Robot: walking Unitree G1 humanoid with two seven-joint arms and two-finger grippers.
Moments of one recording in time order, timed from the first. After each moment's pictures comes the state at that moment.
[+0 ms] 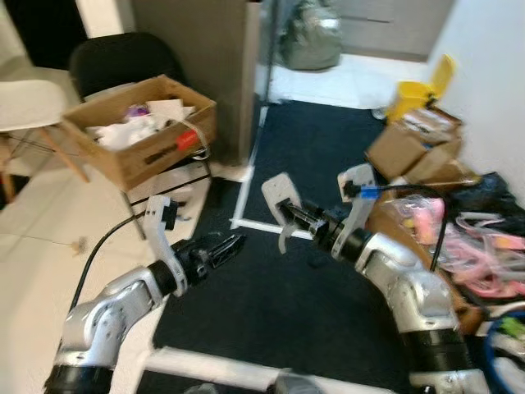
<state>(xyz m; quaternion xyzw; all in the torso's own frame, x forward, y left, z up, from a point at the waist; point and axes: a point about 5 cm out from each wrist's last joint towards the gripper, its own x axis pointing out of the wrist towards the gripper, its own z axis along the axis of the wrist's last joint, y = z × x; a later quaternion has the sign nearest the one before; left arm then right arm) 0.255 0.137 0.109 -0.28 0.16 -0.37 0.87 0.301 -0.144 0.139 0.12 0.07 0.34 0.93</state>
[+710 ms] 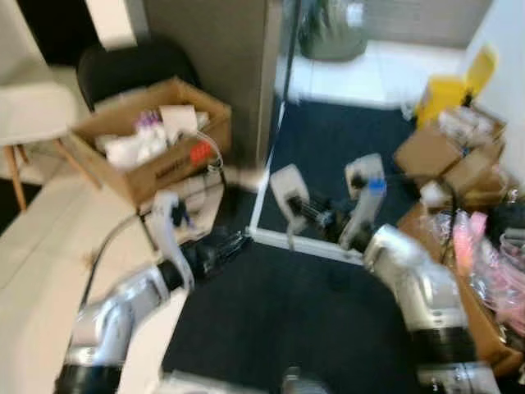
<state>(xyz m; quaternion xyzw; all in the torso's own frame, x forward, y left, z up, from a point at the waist) 0.258 0.132 0.112 -0.26 0.15 -0.39 0.87 0.303 -0.153 0.141 0.11 0.07 0.32 0.94</state>
